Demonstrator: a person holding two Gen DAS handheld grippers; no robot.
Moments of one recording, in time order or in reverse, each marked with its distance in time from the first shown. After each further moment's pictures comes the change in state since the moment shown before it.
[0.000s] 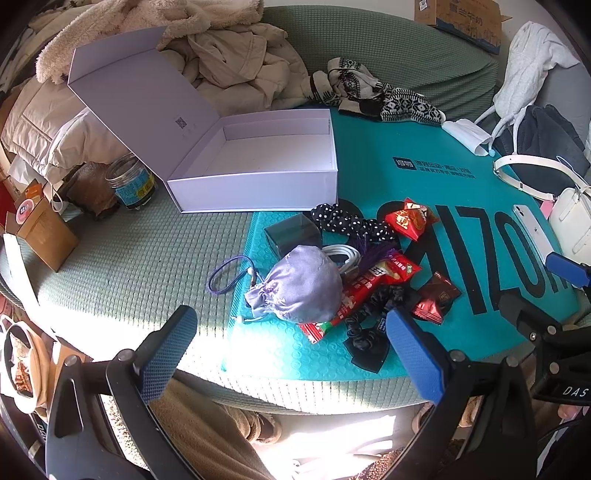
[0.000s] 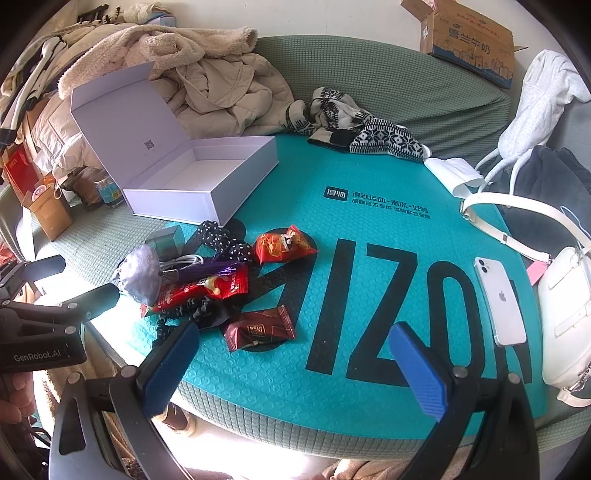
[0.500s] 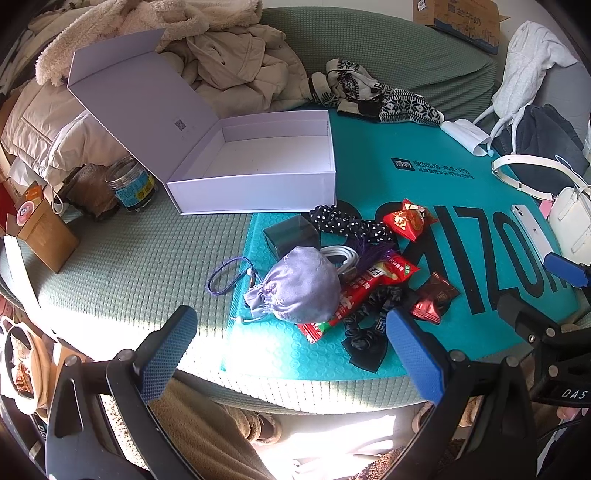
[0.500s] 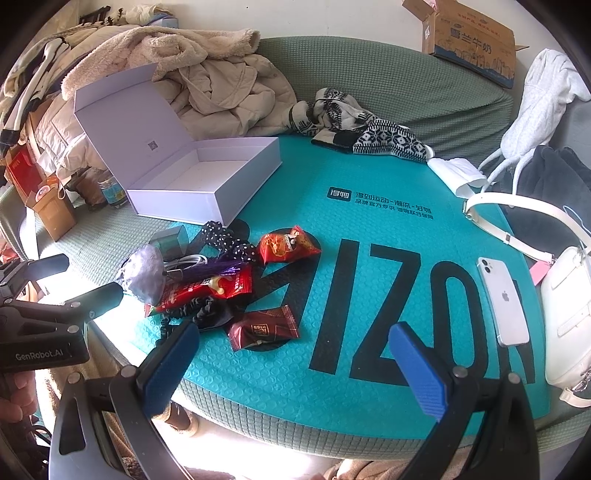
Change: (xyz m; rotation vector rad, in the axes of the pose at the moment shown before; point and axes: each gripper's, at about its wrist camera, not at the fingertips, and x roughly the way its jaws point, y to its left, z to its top) left arm -0.002 -0.001 0.001 0.002 -0.001 -0.002; right arm 0.001 -0.001 -0.001 0.003 -0.003 0.022
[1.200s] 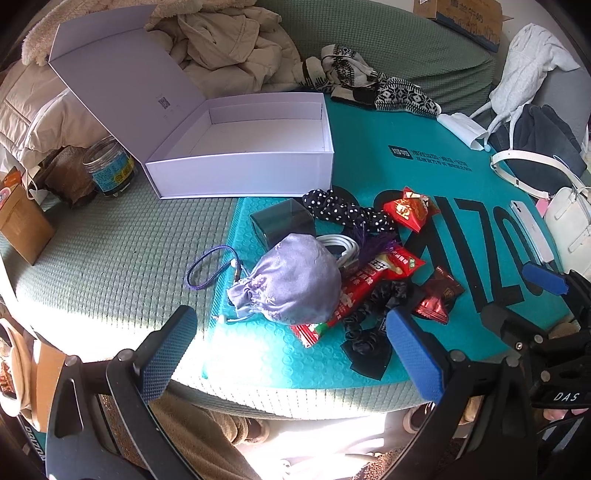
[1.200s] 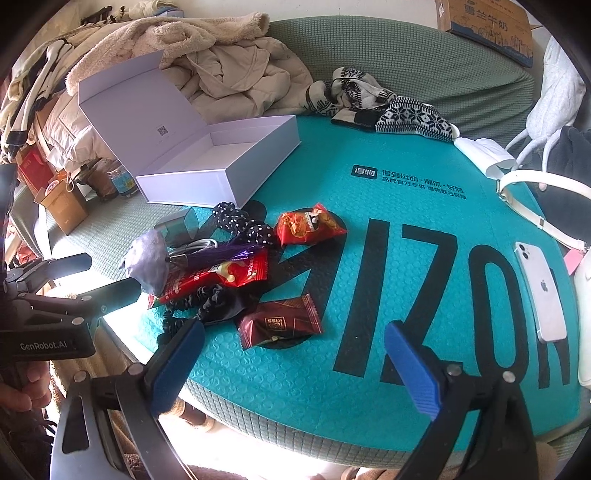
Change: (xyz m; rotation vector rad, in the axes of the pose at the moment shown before) left arm 0.036 0.007 -0.003 -0.015 0.039 -0.072; right arm 0.039 -0.001 -0.009 0.008 0.051 0.111
